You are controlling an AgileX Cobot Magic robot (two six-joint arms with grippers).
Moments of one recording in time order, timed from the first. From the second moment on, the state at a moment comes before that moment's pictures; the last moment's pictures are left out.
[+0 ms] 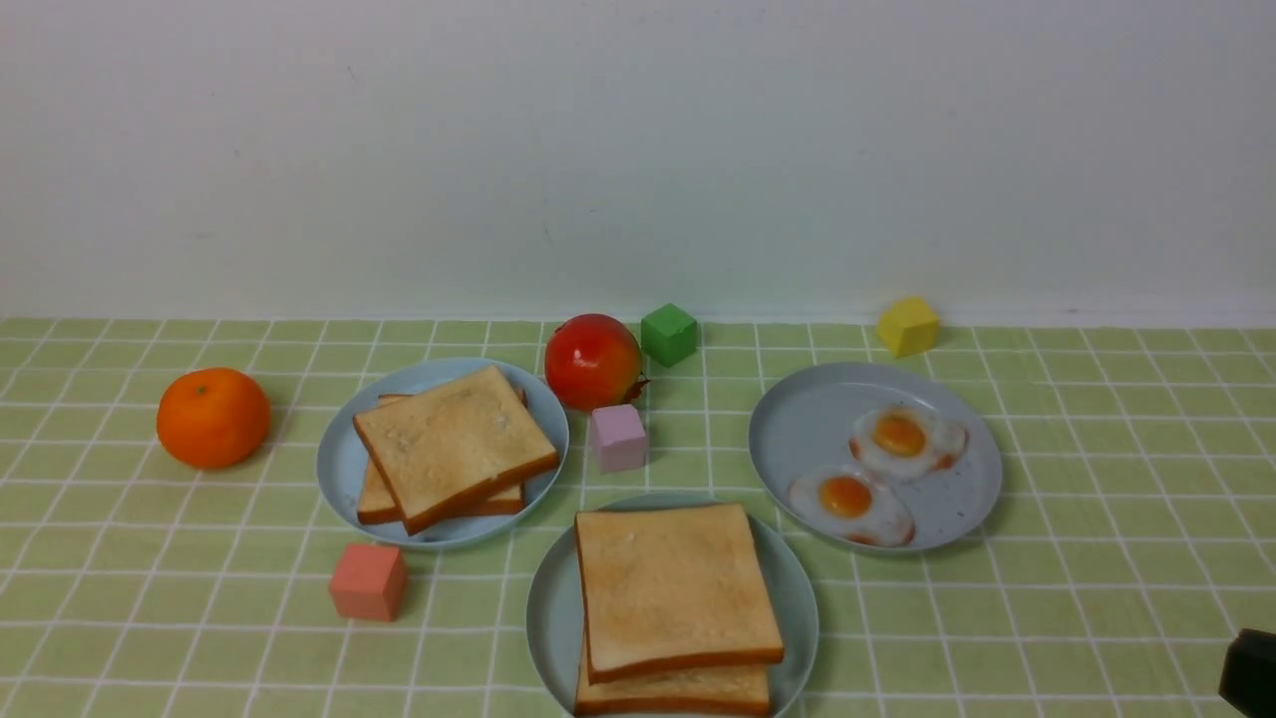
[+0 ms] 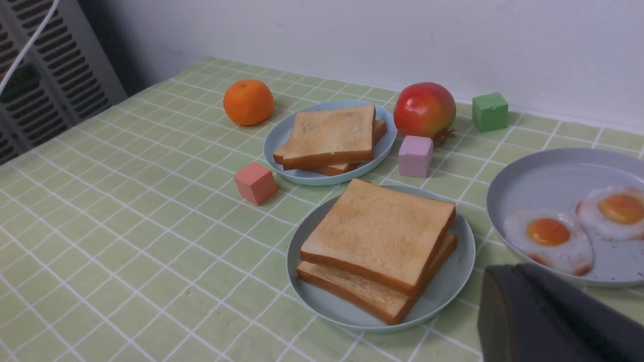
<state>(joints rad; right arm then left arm) 0.71 0.31 -0.41 -0.03 0.43 0.20 -0.35 0.38 -0.69 -0.34 1.03 -0.21</state>
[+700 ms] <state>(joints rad) 0.71 0.31 -0.41 -0.03 0.43 0.20 -0.16 0.05 -0.21 -0.06 0.50 -0.15</state>
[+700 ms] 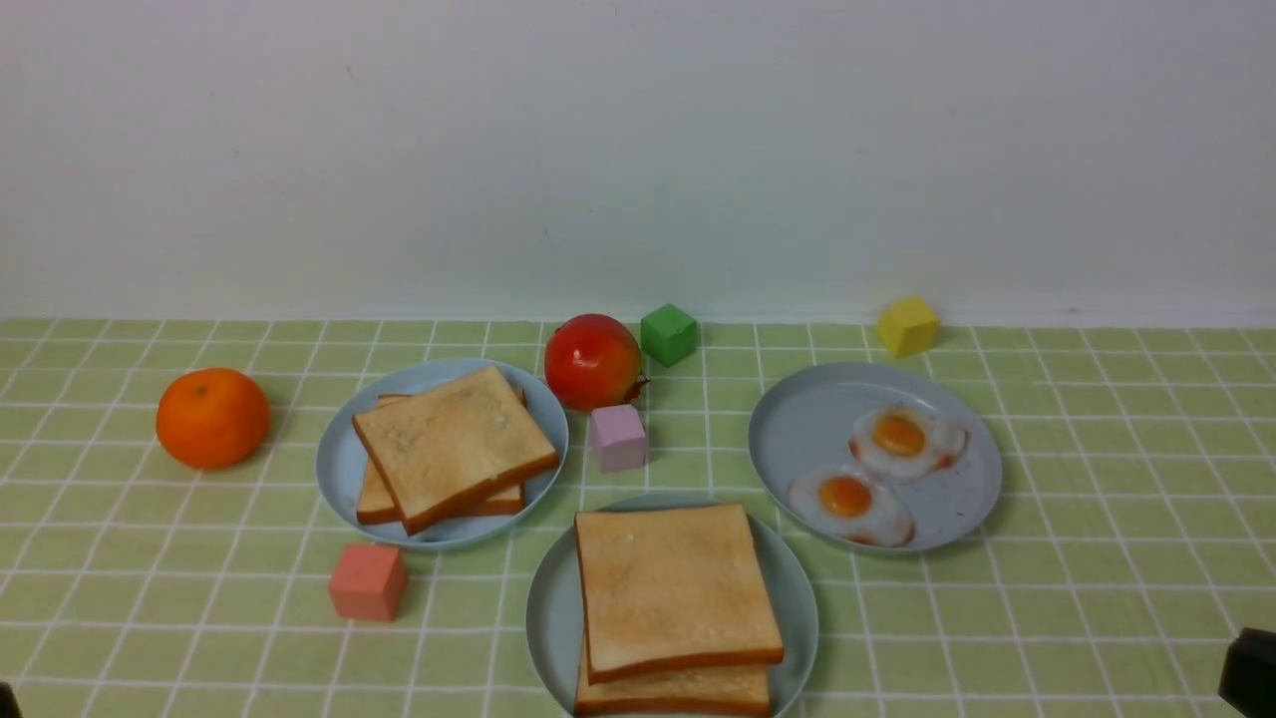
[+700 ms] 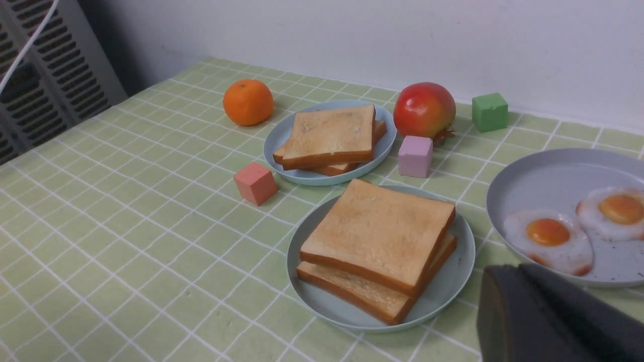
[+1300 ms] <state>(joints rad) 0.71 0.31 -0.41 -0.03 0.42 0.20 -0.04 -0.01 0.03 0.06 0.40 -0.13</state>
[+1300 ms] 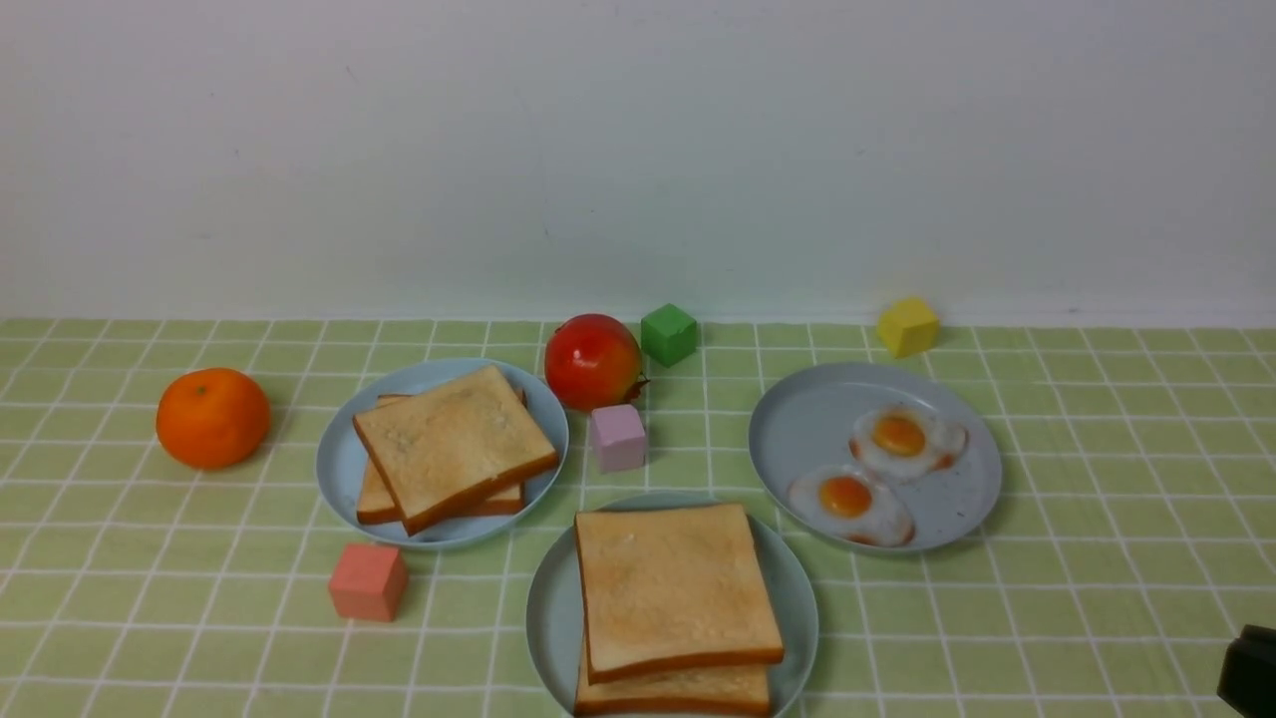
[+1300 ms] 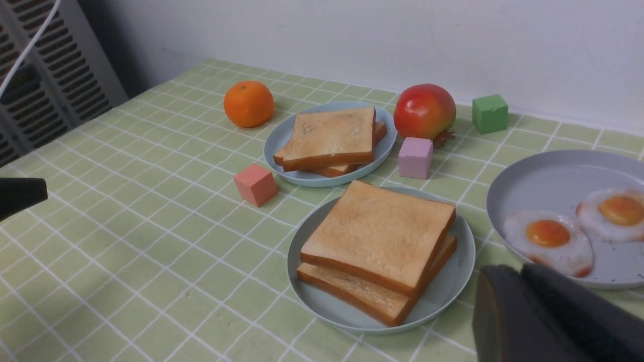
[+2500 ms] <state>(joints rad) 0.21 0.11 -0.15 -0.04 0.41 0.15 -0.04 -0.01 0.03 0.06 0.40 -0.13</state>
